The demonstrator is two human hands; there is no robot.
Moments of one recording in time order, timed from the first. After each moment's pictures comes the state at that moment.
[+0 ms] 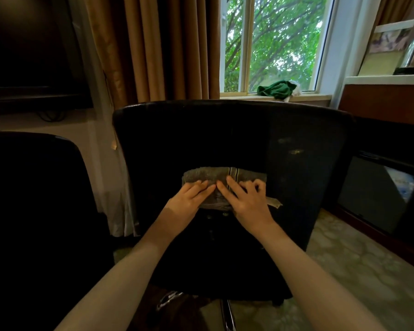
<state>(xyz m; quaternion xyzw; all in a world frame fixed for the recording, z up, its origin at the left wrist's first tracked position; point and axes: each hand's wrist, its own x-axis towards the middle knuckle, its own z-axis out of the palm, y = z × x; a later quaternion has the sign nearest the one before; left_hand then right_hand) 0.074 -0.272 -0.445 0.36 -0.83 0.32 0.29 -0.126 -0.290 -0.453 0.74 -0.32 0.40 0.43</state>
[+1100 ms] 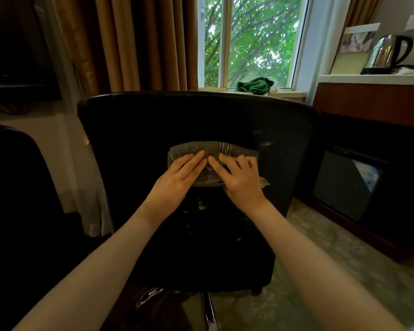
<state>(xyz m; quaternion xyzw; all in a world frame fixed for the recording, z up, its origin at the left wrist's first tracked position) 0.035 -0.269 -0.417 0.39 -0.81 0.35 0.26 -0.160 -0.285 -0.412 0.74 -0.31 0.42 0.43</state>
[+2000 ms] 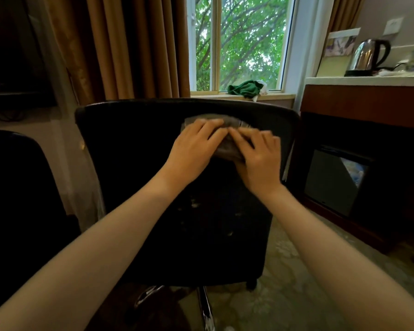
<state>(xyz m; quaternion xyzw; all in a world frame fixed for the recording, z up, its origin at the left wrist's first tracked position) -0.024 -0.235 -0.321 0.29 -0.81 0.37 0.35 -0.196 -0.232 -0.356 0.68 -0.38 0.47 0.41</state>
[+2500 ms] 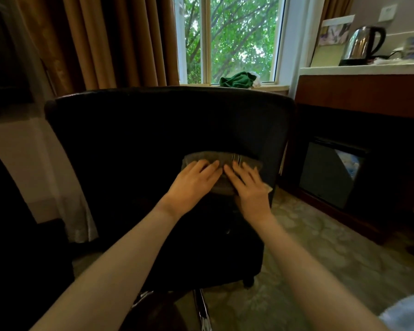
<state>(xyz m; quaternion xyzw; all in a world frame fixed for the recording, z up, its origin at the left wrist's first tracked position) -0.042 -0.280 -0.410 0.29 -0.83 0.43 0.22 -0.219 -0.282 -0.463 0.71 -0.42 0.46 0.32</state>
